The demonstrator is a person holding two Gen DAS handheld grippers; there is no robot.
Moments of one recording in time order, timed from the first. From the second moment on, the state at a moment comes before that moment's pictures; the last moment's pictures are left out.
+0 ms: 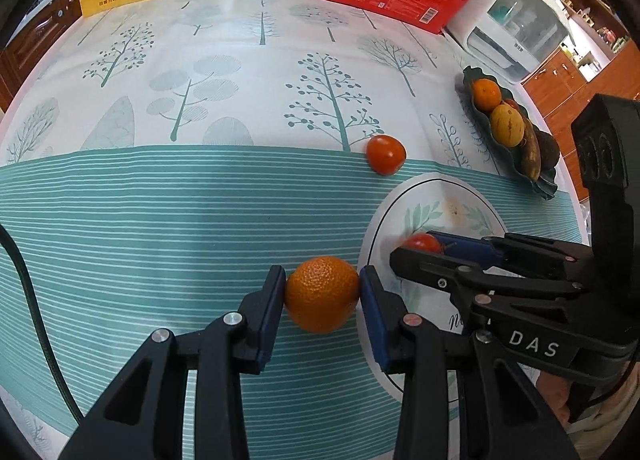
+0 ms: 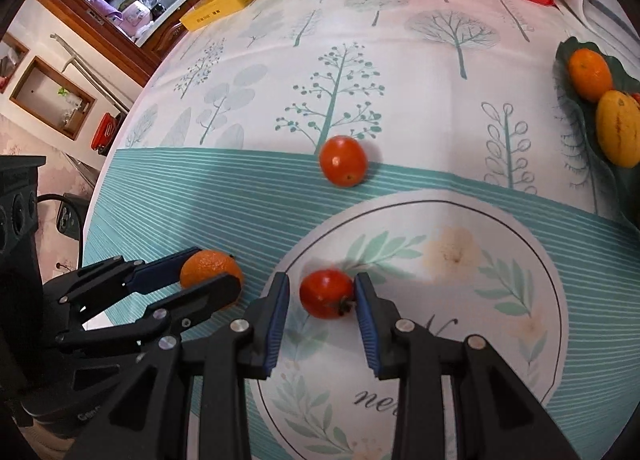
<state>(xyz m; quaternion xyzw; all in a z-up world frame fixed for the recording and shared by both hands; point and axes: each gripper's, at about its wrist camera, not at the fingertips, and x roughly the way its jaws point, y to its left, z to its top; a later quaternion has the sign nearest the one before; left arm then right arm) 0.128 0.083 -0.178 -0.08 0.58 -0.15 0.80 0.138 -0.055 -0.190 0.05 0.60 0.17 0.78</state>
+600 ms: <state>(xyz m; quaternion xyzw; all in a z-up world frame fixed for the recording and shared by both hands) 0.122 0.080 -0.167 -0.06 0.57 -0.15 0.80 0.114 -0.057 -0.179 0.04 0.59 0.17 0.79</state>
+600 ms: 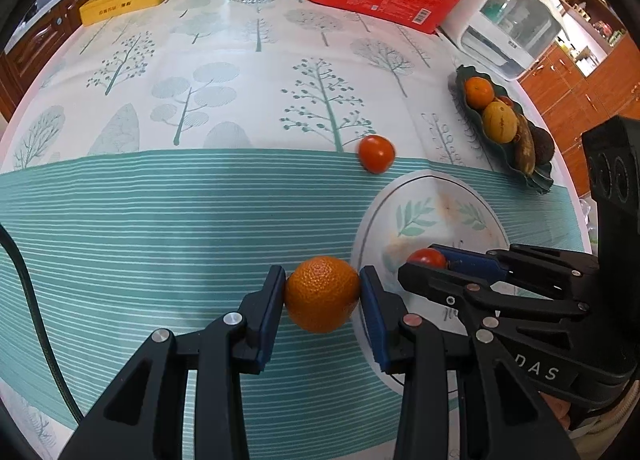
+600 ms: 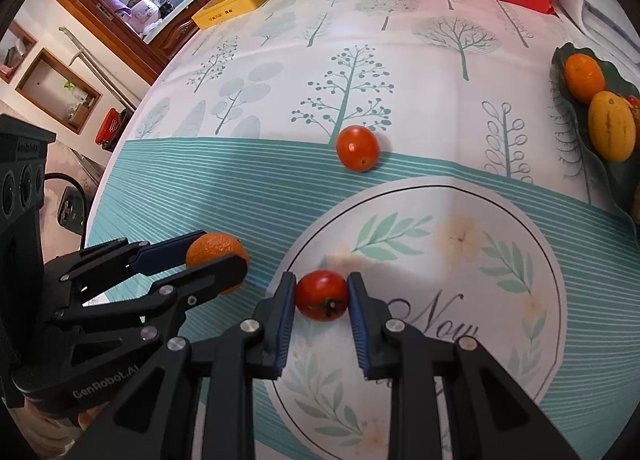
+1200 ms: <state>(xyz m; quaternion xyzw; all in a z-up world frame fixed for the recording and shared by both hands) 0.136 -0.043 -0.109 -0.01 0.55 -0.24 0.80 0.097 -0.180 -0.136 0.08 0.56 0.09 0.82</state>
